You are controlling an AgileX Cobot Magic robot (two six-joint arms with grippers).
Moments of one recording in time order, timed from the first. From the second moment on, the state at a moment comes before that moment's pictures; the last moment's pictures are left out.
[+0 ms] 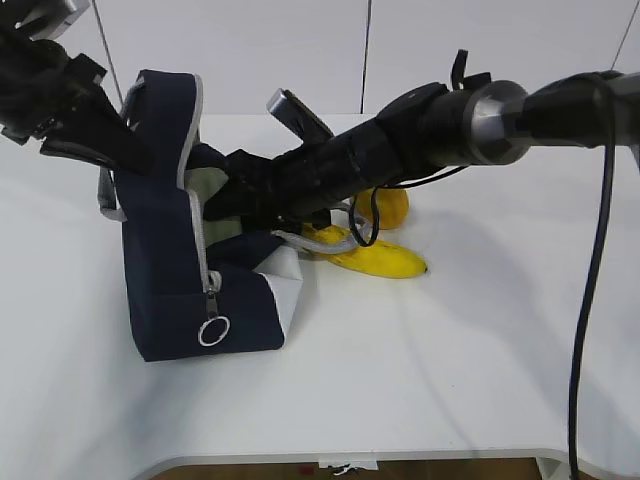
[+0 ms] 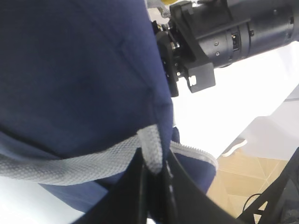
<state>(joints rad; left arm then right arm) -0.08 1.72 -1.37 -0.79 1.15 0.57 0.43 2.30 -1.70 1.29 0.78 -0.67</state>
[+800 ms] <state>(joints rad) -0.08 1.72 -1.37 -0.77 1.17 0.58 0.43 2.30 -2.08 0.63 1.15 -0.37</state>
